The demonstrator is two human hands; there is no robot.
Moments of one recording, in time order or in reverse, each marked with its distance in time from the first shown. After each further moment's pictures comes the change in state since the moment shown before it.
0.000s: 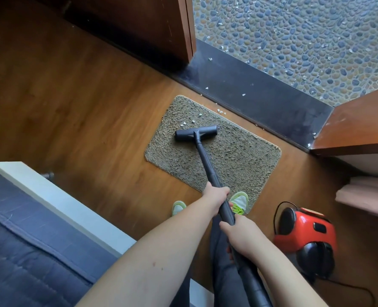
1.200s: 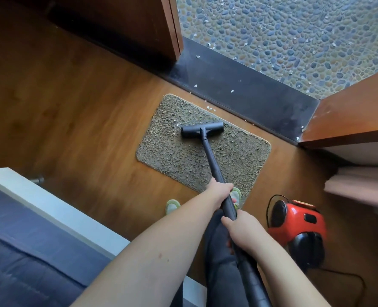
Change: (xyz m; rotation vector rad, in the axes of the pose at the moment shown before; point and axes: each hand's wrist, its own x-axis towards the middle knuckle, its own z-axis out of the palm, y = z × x) left_hand -0.009 0.005 0.038 0.089 -0.064 0.006; right_hand -0.001 0.024 -0.018 -0.007 0.063 0.008
